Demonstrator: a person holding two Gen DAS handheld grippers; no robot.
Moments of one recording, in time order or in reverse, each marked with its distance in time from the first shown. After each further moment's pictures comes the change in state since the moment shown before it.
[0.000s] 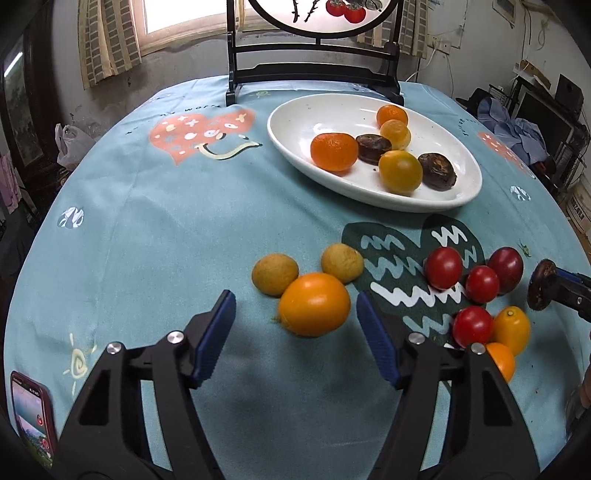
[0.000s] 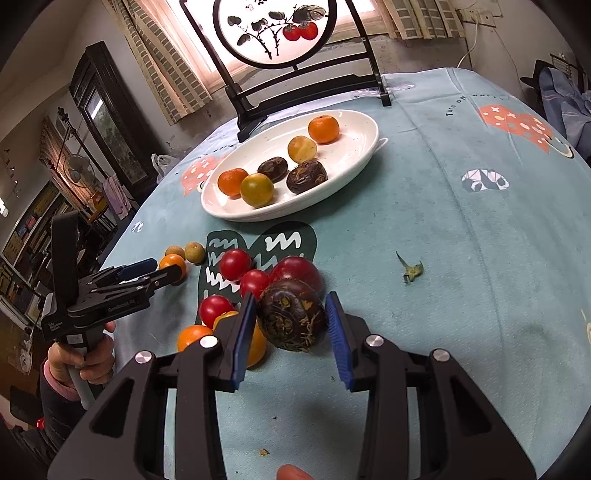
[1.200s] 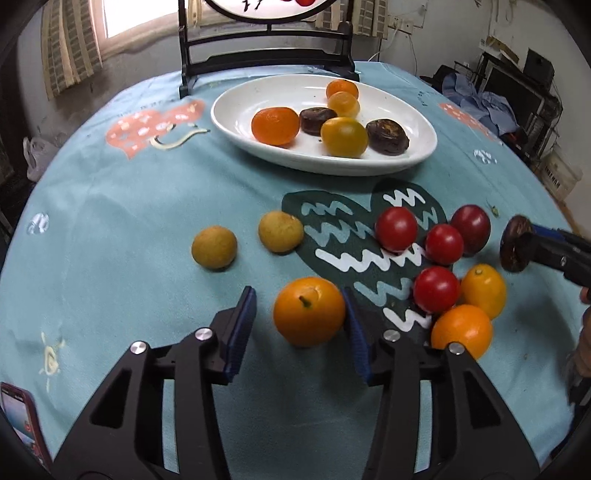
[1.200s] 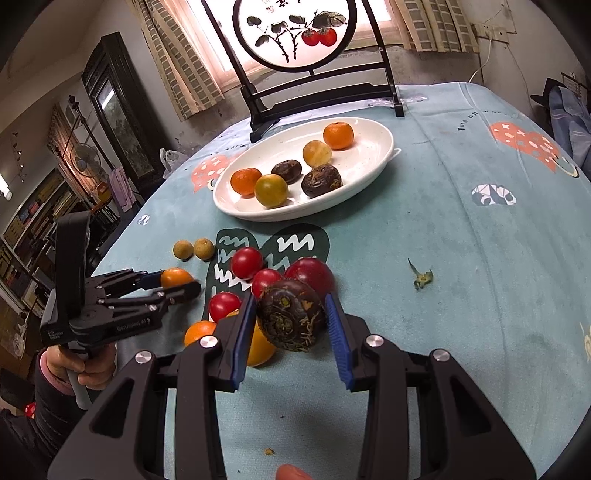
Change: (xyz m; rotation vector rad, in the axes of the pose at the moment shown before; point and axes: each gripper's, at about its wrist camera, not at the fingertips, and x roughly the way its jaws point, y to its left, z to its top) left arm 0.001 -0.027 -0.015 0.116 0.034 -0.087; right arm -0.003 0.010 -0.001 -0.058 -0.020 0.002
